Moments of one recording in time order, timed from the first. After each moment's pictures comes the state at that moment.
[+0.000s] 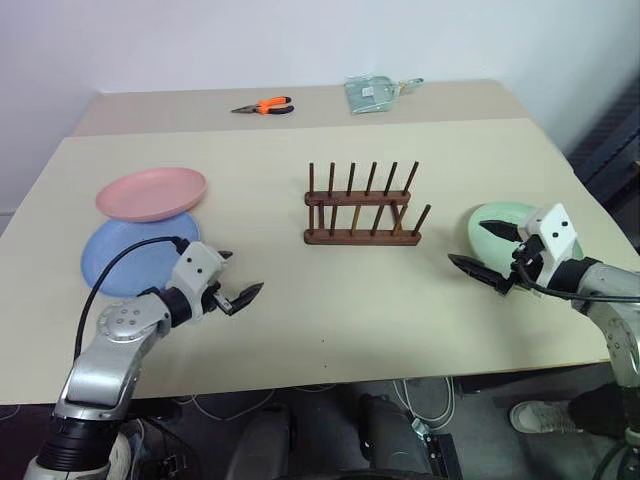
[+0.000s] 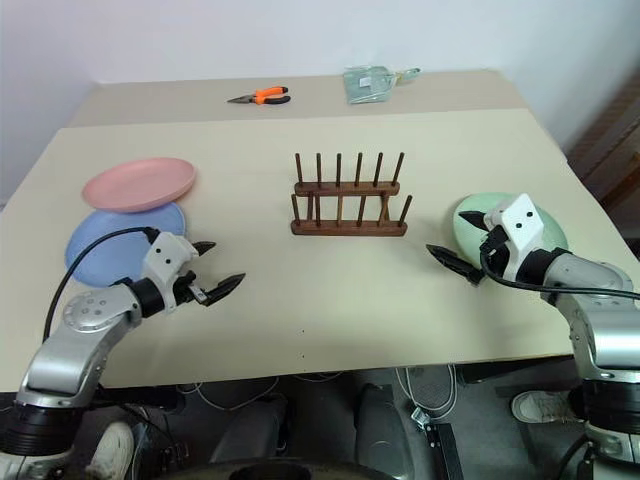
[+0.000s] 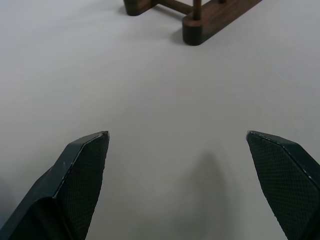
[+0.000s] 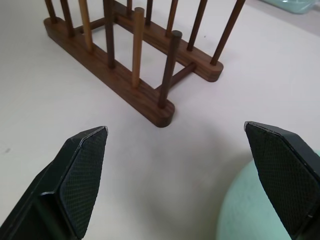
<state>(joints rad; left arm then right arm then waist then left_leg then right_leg) -0.05 0.59 0.05 -0.31 -0.22 0.43 -0.66 -0.17 -0.80 -0.24 -0.10 0.37 0.38 0.85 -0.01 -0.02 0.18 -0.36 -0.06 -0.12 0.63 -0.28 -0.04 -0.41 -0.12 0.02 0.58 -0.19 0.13</state>
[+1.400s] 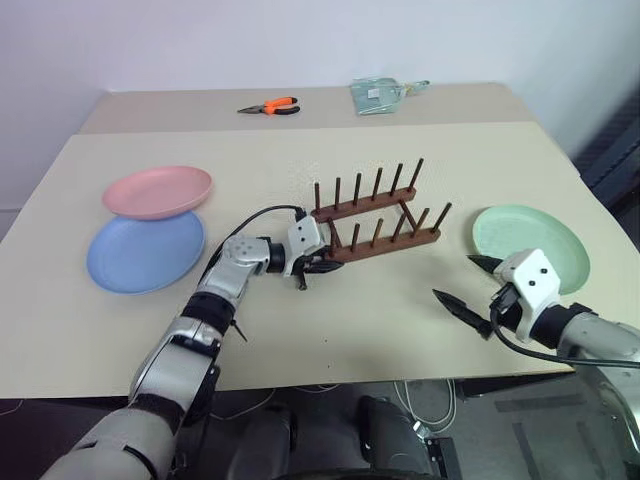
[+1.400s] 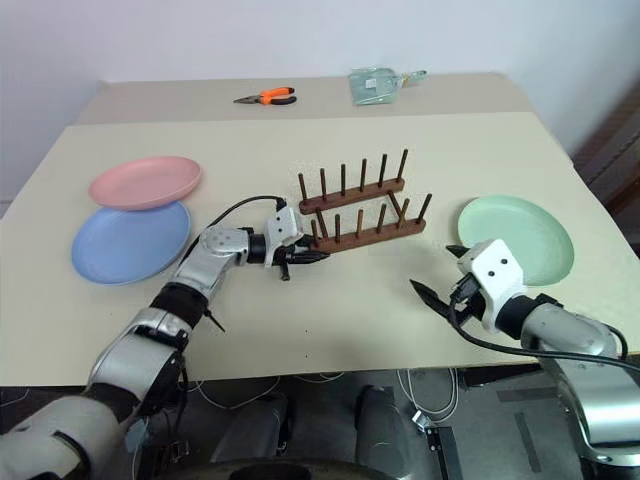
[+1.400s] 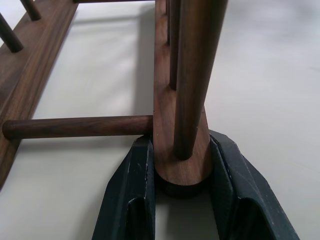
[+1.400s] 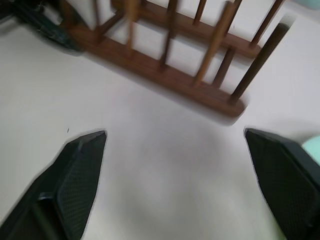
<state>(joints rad) -0.62 0.31 -0.28 0.50 -0.03 -0.05 -1.13 0.21 -0.77 -0.33 -0.55 0.38 0.53 0.69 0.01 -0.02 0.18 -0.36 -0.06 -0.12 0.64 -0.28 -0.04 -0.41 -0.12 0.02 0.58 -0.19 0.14</state>
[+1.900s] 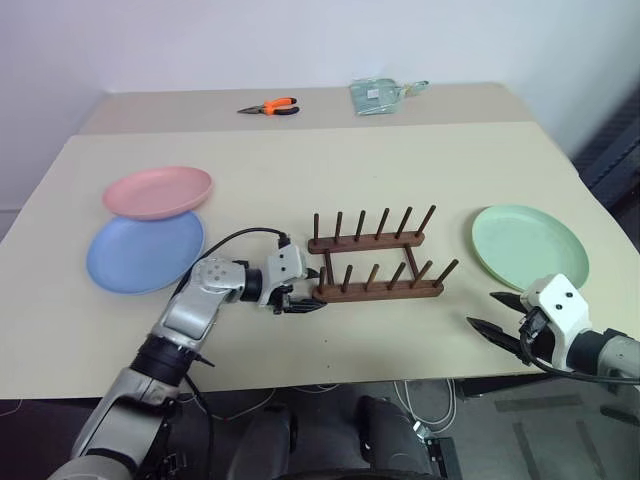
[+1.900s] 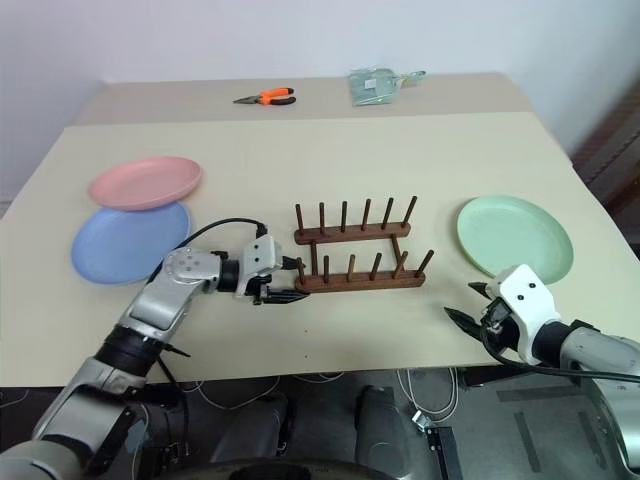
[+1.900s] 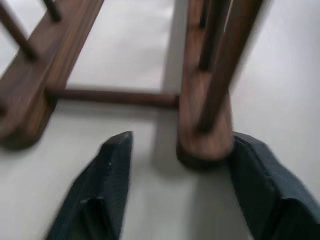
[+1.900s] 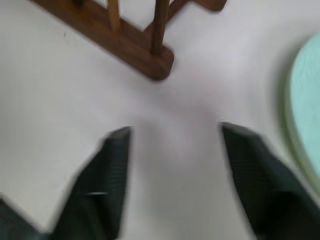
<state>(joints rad) -0.36 0.54 -0.24 -0.02 -0.09 0.34 -1.08 0.36 -0.81 -0.40 -0.51 0.39 0.56 0.82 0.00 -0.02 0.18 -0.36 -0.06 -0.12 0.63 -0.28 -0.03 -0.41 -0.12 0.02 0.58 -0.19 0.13</state>
